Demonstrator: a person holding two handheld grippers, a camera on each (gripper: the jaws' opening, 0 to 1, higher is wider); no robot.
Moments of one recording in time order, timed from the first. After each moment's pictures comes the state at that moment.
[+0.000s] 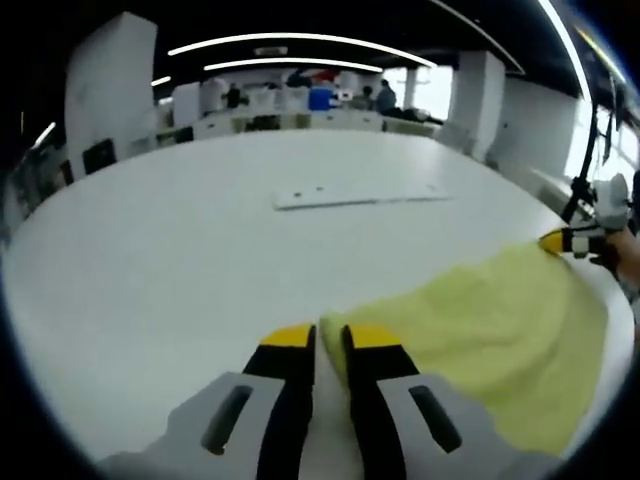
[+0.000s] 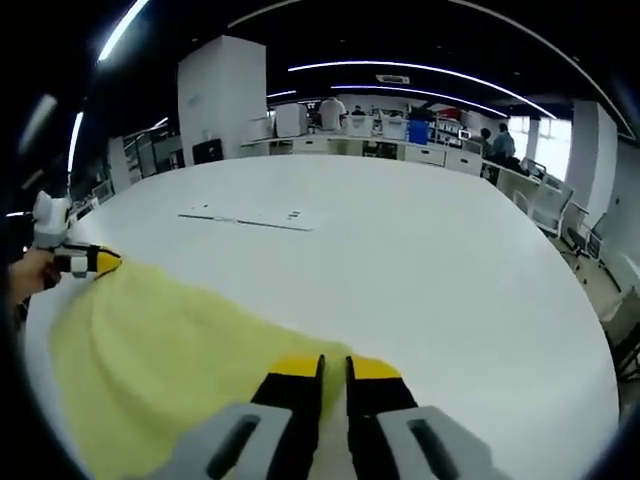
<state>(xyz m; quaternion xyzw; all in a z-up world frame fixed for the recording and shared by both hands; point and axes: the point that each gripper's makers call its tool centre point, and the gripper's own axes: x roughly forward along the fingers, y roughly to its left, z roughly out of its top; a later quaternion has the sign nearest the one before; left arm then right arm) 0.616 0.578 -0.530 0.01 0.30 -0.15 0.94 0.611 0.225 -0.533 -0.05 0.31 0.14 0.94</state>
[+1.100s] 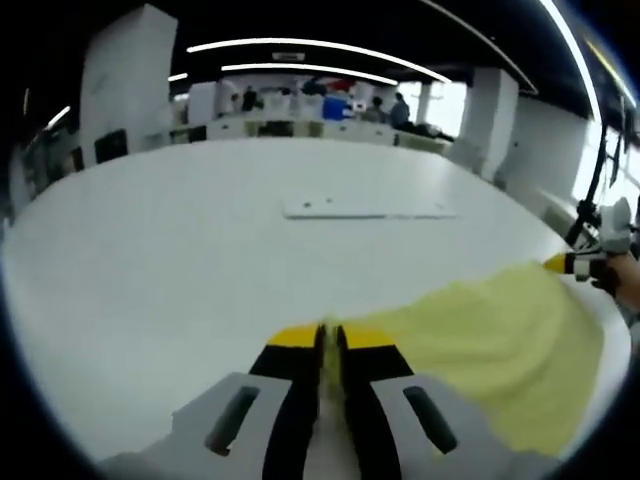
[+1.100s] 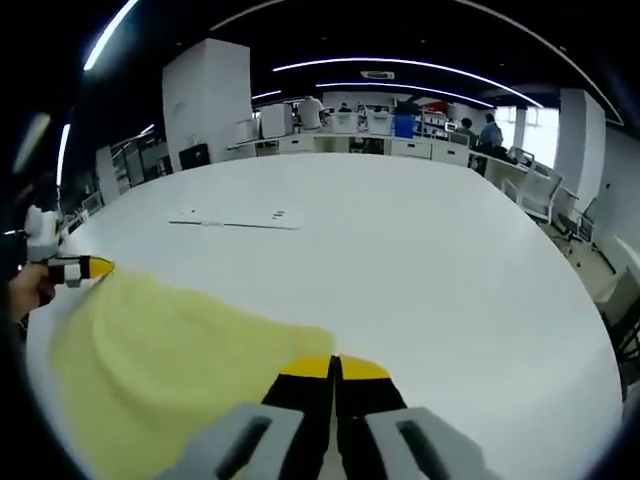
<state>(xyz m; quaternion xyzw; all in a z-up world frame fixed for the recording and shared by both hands) 0.614 0.583 -0.518 -0.02 0.28 -0.13 0.95 0.599 0.218 -0.530 -0.01 0.32 0.11 0.94</state>
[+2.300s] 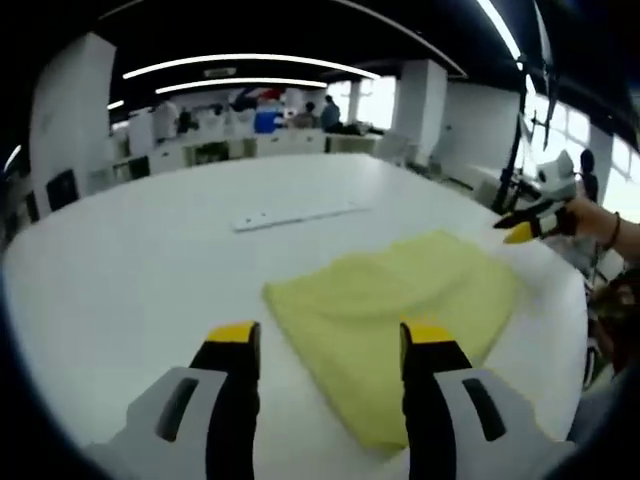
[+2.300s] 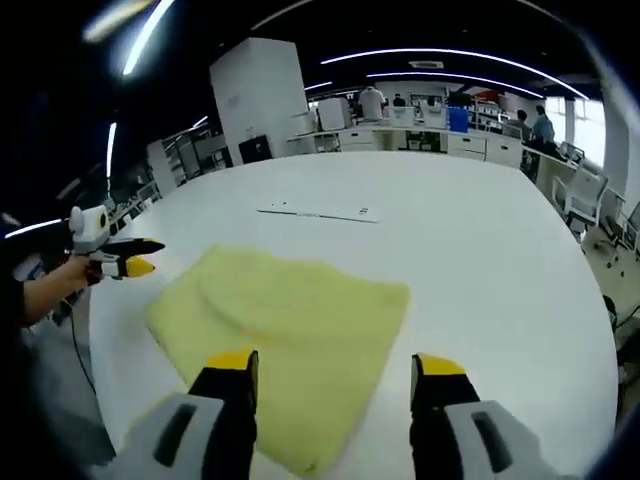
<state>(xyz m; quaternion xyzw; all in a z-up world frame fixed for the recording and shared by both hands) 0.504 0.576 -0.465 0.03 0.25 -0.27 0.93 0.490 0.242 -0.474 0.00 0.34 0.25 0.91</state>
